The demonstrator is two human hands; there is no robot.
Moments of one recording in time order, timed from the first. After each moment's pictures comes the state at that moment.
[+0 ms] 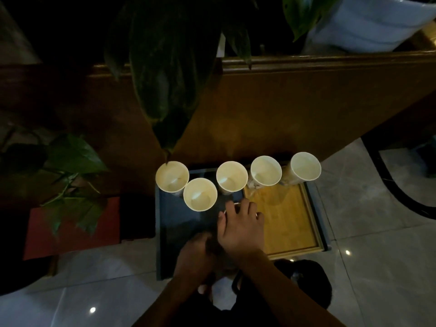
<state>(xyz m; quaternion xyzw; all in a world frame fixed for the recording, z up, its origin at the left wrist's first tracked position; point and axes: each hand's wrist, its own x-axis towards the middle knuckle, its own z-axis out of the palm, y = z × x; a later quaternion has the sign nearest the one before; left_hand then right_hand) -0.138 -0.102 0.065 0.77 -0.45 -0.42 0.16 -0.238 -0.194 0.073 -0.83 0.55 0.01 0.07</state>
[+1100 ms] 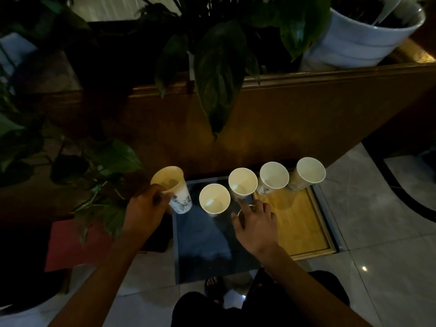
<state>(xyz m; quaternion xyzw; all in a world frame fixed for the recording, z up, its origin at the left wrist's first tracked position) 0.034 -0.122 0.115 0.82 -0.49 -0.12 0.28 -0.243 -0.201 0.089 -0.82 0.56 0.02 0.15</state>
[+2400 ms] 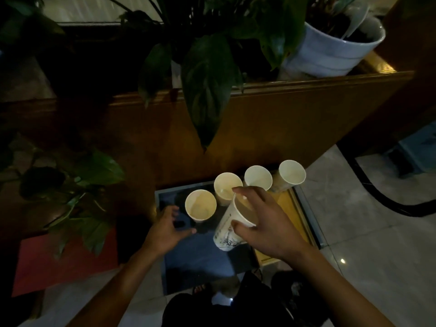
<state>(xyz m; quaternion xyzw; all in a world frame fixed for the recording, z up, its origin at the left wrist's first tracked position) -0.019 -0.134 0.047 0.77 -0.42 -0.41 0.26 -0.276 -0.216 0.198 -0.83 0.44 -0.13 0.33</state>
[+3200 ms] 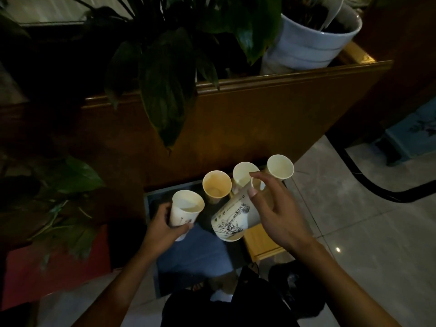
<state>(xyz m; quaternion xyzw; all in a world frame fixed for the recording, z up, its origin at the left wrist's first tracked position) -0.030 -0.143 0.029 0.73 -0.39 -0.44 0.36 -0.300 -0.222 0.209 -0.70 0.54 -0.26 0.38</state>
